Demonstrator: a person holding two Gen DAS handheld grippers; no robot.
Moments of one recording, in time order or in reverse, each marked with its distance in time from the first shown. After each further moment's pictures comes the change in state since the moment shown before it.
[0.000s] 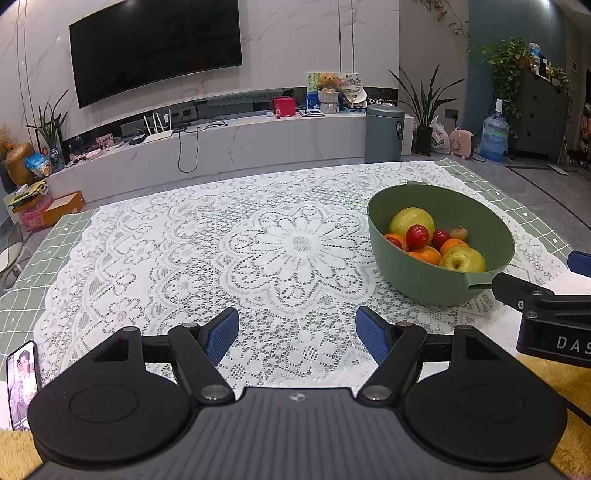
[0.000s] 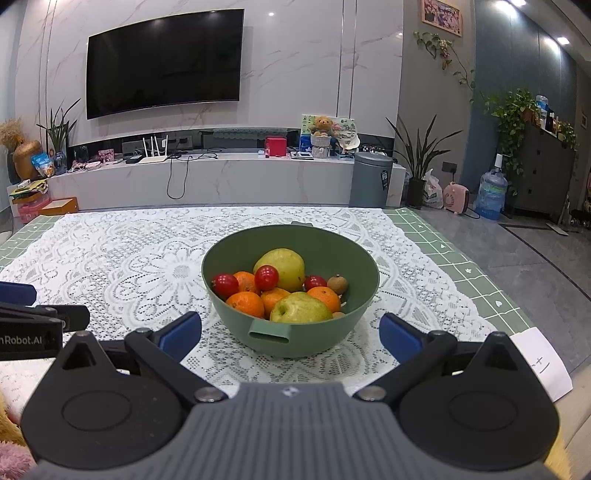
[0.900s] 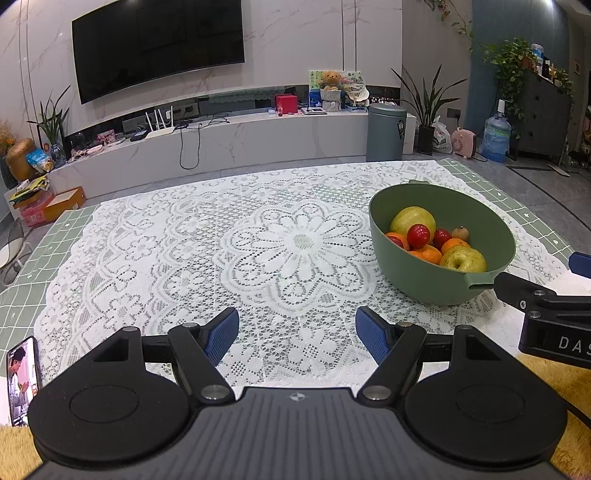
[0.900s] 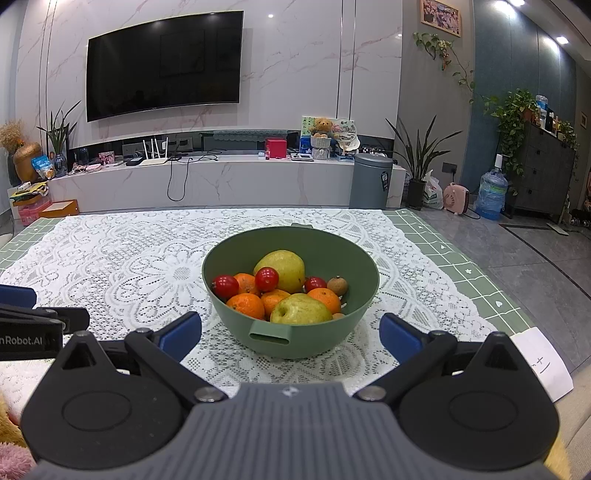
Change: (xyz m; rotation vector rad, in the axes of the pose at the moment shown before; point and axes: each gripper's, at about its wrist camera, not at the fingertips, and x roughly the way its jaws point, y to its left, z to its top) left arm 0.000 0.000 -0.002 -0.013 0.010 -0.002; right arm 0.000 0.000 -0.001 0.002 -0.001 0.001
